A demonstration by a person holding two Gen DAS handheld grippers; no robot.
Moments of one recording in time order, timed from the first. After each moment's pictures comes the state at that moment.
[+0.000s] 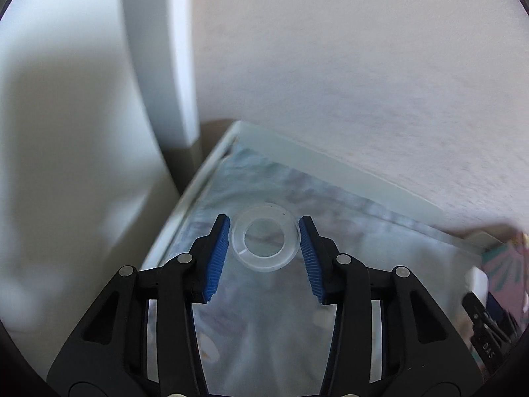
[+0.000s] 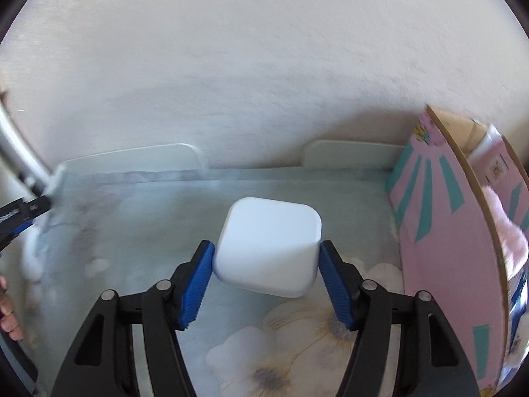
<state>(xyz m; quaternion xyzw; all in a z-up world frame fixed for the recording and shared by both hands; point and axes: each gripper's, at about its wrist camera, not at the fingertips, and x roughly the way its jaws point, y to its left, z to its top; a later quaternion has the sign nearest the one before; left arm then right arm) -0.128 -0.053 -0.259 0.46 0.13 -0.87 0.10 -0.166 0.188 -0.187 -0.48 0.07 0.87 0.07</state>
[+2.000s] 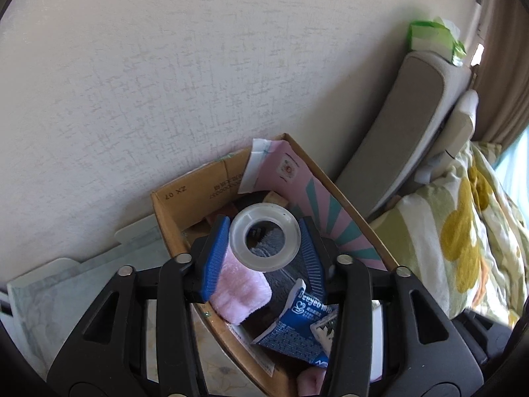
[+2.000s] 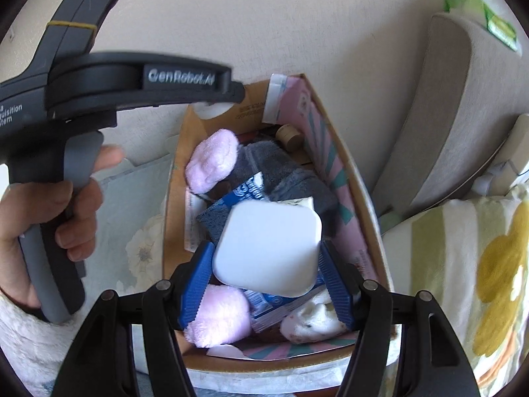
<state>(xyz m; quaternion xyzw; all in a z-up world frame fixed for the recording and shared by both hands) -0.129 0.361 -0.178 0.45 -0.09 -0.85 -0.28 0.038 0.367 -0.116 -0.47 0.19 0.85 0.11</state>
